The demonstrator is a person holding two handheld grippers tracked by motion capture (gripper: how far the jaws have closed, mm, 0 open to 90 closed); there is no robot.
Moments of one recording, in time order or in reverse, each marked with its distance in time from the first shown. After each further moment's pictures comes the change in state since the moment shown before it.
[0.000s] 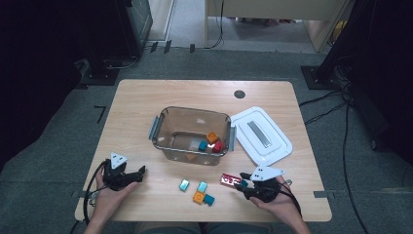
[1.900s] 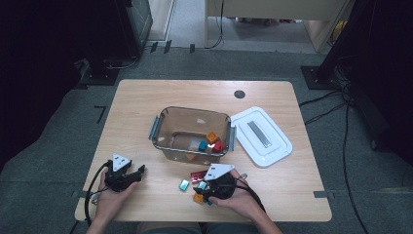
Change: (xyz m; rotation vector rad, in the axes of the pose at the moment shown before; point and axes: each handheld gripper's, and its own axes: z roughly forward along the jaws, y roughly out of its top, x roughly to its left) left arm -0.011 0.000 -0.008 -0.015 -0.045 0.054; right arm 0.059 0.058 0.081 0.029 0.163 -0.103
